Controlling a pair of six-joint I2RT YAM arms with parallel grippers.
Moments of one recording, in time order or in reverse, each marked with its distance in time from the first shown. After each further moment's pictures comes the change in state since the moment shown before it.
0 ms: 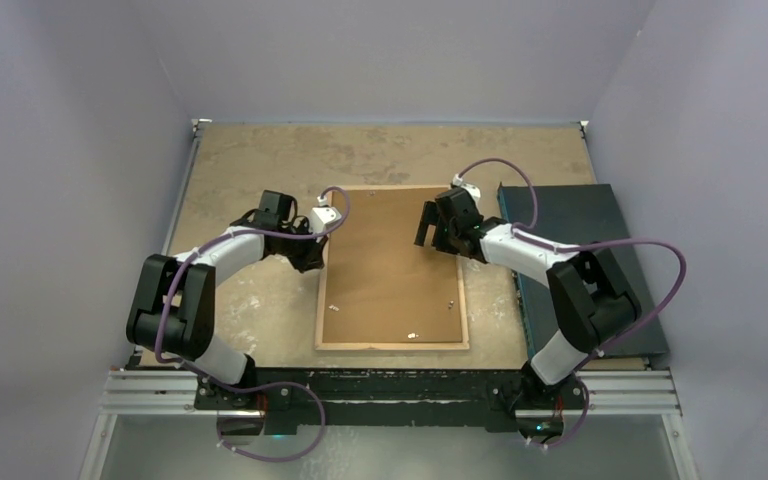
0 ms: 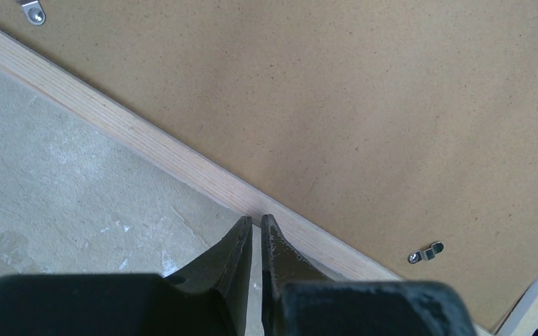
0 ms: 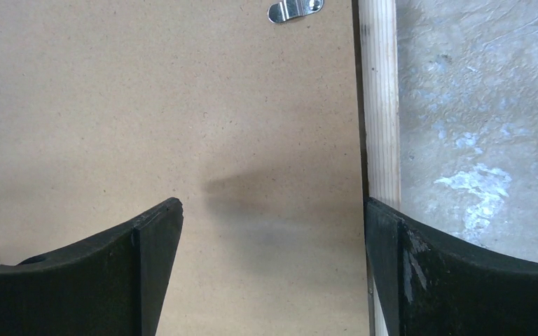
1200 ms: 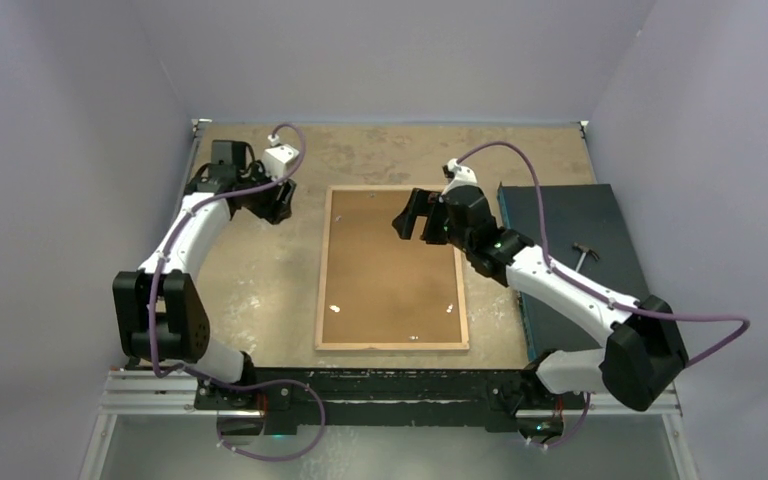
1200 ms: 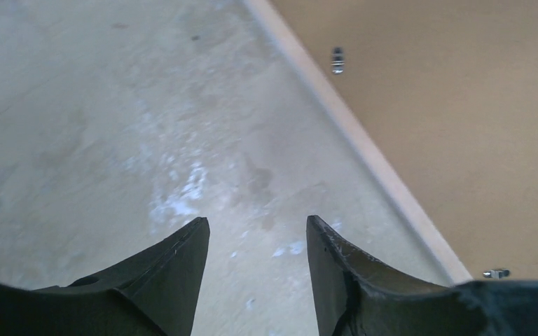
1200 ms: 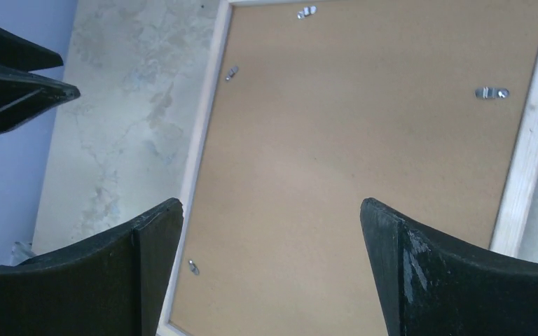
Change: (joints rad) left arm 0.177 -0.036 0.354 -0.217 -0.136 -0.061; right arm 0.127 -0.319 -0.023 0.071 -0.096 -0.042
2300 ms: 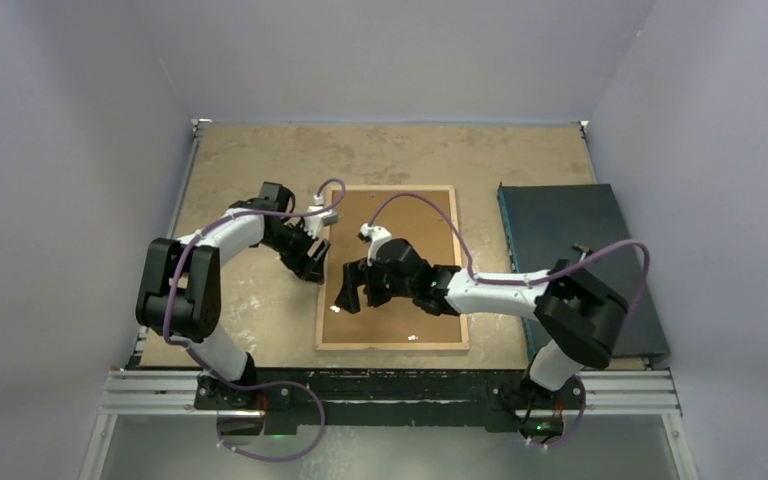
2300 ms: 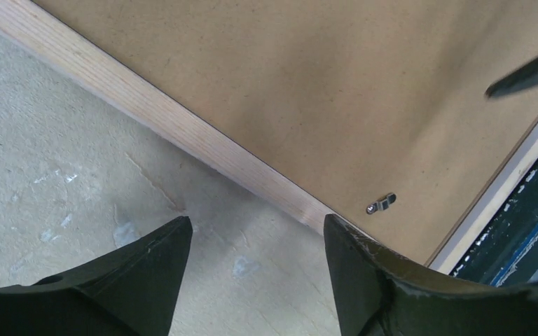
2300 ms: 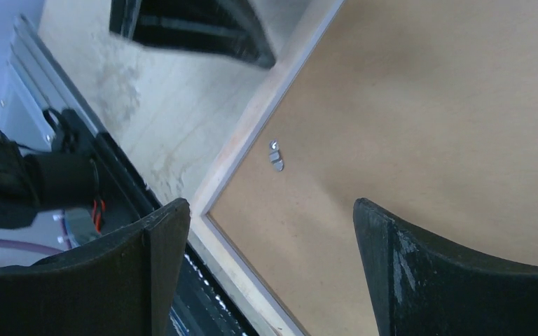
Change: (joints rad) left arm -0.135 0.125 -0.203 -0.109 0.161 0.050; right arm 0.324 0.261 -0.063 0.267 -0.185 -0.010
